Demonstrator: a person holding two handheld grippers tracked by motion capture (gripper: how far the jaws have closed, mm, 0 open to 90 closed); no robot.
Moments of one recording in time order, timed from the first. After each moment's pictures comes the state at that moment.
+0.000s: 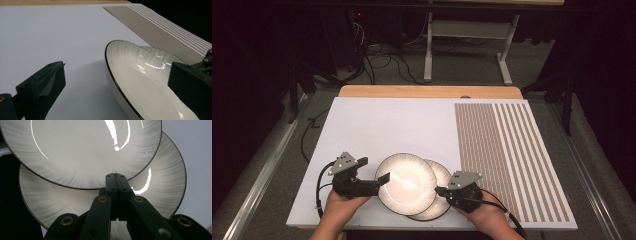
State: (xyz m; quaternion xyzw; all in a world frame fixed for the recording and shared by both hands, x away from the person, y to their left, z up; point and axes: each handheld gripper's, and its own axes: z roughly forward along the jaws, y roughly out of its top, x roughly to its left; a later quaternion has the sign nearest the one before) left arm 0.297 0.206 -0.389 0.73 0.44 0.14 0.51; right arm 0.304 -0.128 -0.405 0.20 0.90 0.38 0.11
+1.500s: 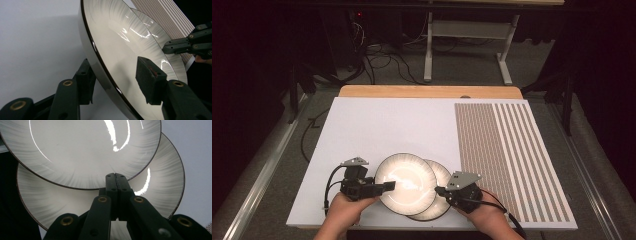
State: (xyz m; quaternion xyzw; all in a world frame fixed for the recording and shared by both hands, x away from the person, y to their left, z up) left arm 0.303 0.194 -0.397 0.75 0.49 -0.02 0.44; right arm 0.303 -0.126 -0.405 0.20 0.90 0.37 0.12
